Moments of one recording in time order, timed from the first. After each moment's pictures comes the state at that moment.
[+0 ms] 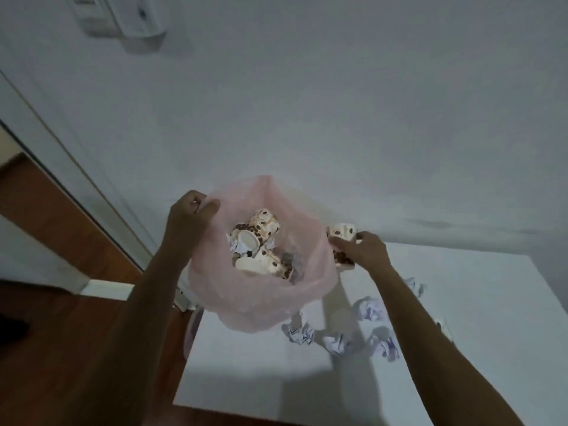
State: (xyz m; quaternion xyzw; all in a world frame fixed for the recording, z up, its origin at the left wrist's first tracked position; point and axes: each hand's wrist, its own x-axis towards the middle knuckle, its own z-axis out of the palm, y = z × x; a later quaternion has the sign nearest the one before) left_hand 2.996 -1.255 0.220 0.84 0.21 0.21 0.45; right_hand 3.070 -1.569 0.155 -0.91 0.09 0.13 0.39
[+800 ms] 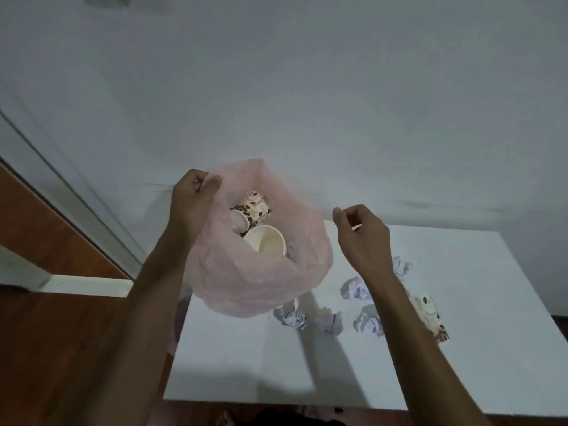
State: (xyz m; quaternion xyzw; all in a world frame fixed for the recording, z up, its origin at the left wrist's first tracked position) left_hand 3.022 -1.269 0.198 0.76 0.17 0.19 0.60; right_hand 2.996 -1.546 0.206 -0.88 0.06 -0.08 0.46
